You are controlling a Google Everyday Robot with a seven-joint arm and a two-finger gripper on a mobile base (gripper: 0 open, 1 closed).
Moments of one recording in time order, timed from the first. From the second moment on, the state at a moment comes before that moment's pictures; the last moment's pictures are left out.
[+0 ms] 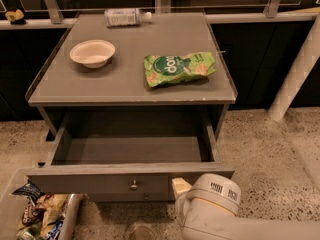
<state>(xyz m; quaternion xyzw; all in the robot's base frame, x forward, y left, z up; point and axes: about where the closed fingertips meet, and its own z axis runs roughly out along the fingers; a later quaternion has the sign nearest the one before) 0.362 -0.084 0.596 -0.76 0.63 -0.11 0.14</state>
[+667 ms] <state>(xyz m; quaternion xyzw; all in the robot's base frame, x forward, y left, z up) 0.408 -0.082 0.595 -0.74 0.64 -0.15 0.13</state>
